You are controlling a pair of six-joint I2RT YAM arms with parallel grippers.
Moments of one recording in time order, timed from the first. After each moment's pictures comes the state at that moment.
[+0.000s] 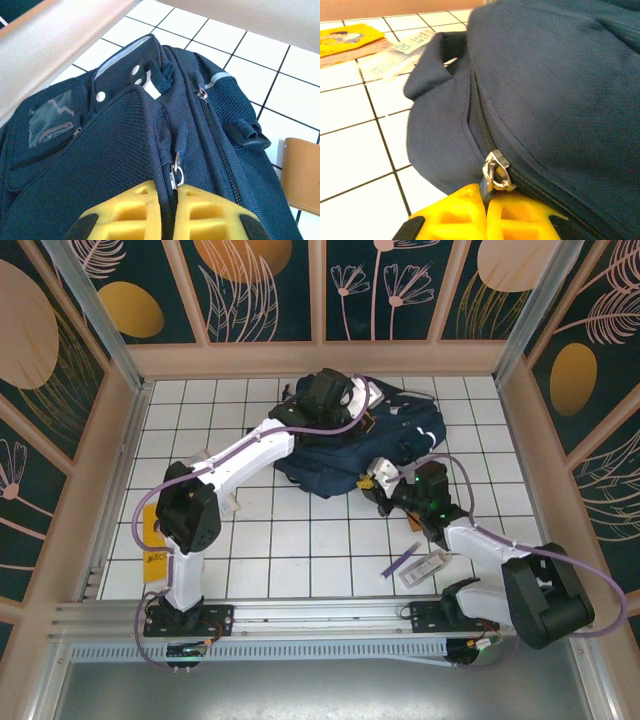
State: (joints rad) left arm -0.73 2.00 1.82 -0.40 0.22 0.15; right arm 0.43 1.22 0.42 0.42 -0.58 -0.35
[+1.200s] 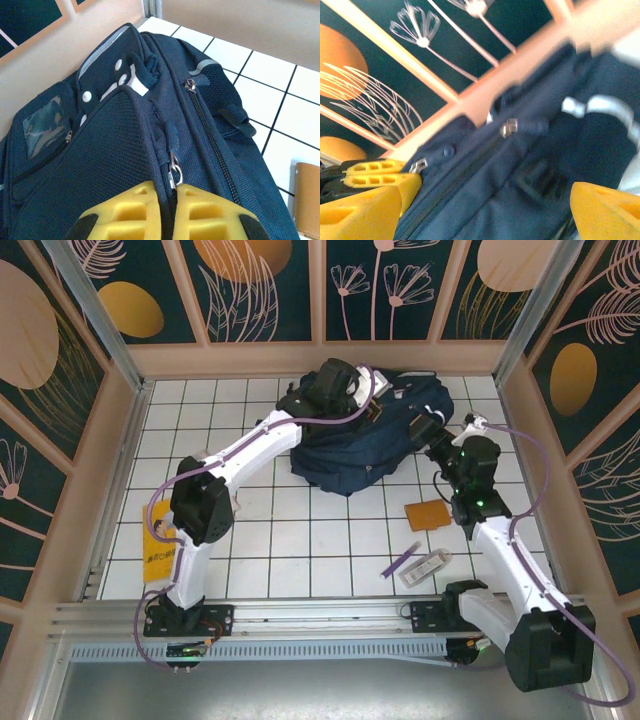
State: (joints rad) left arm -0.73 2.11 1.99 -0.42 0.23 0.15; right arm 0.16 0.98 0.64 0.12 -0.13 0.82
